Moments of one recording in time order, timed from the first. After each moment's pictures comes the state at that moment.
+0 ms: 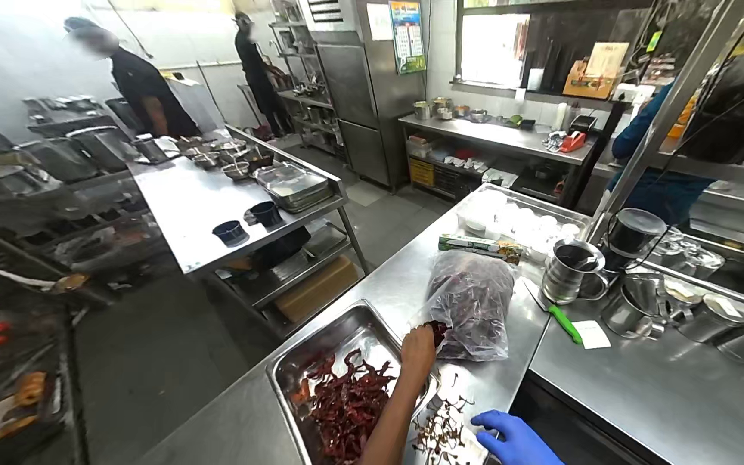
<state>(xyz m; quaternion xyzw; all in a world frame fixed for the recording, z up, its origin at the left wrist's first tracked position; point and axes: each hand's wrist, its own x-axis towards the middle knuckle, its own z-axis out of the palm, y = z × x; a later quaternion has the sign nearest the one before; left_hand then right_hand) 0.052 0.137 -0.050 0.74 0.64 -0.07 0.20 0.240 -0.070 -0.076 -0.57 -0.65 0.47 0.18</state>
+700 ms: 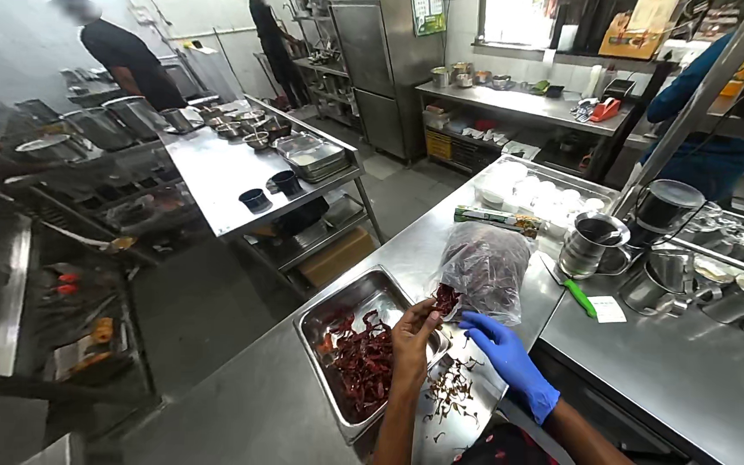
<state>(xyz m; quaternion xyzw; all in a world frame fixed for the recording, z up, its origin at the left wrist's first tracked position) 0.007 0.038 -0.030 0.43 0.37 0.63 0.54 0.199 -0.008 -0.012 -0.51 -0.56 0.47 0.45</state>
